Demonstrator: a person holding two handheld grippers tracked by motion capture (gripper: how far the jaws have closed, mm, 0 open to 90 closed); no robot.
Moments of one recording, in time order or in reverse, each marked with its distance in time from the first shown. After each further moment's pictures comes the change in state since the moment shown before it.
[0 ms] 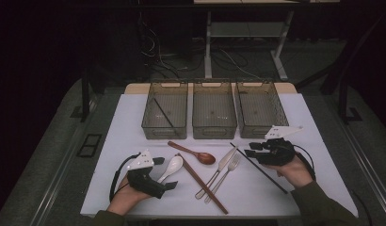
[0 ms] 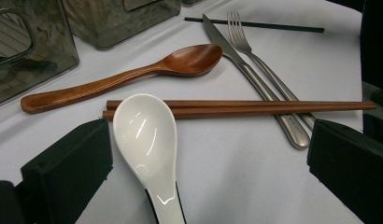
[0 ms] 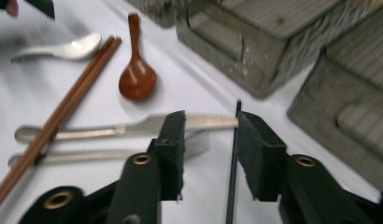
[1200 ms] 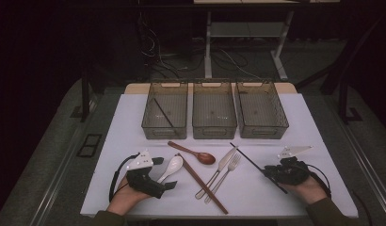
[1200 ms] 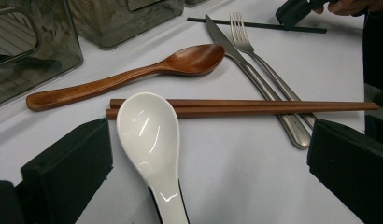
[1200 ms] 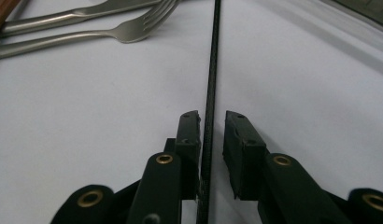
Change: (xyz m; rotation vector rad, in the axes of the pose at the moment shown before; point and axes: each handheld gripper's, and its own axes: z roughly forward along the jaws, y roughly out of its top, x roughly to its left) left arm 0.000 -0.001 -0.002 -0.002 0.009 -0.004; right arm -0.010 -0.069 -0.009 0.171 -0.043 0.091
